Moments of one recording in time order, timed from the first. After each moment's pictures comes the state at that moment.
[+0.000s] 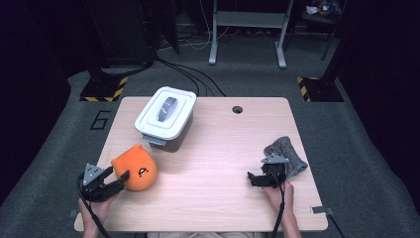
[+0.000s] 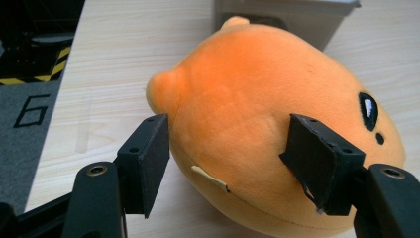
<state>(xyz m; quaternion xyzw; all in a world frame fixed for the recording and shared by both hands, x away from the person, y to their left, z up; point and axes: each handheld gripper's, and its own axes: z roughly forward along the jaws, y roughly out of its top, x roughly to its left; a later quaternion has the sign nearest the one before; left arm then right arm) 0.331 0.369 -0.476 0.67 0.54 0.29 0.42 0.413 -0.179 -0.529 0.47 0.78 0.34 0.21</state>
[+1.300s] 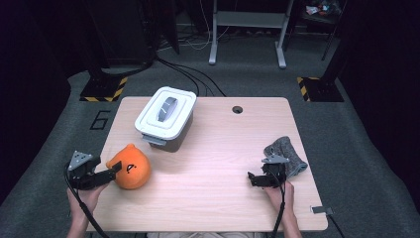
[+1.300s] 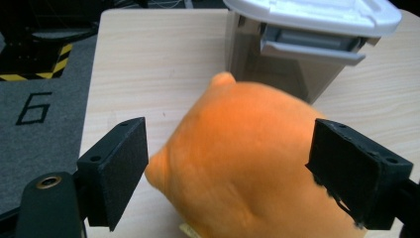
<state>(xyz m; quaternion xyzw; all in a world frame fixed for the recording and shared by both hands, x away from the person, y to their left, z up) 0.348 0.385 -0.431 0.66 0.55 0.27 0.43 0.413 -0.181 -0.529 0.48 0.78 0.34 0.21</state>
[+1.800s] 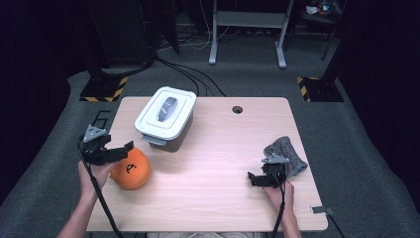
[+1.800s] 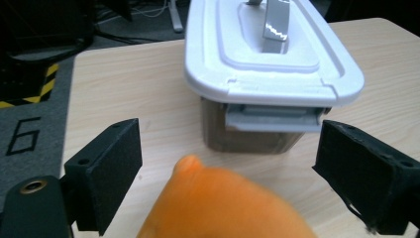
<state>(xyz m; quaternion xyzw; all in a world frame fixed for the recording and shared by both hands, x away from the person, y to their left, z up) 0.405 0.346 -0.386 0.70 0.52 0.27 0.41 0.414 -0.181 -0.529 0.47 0.78 0.34 0.21</state>
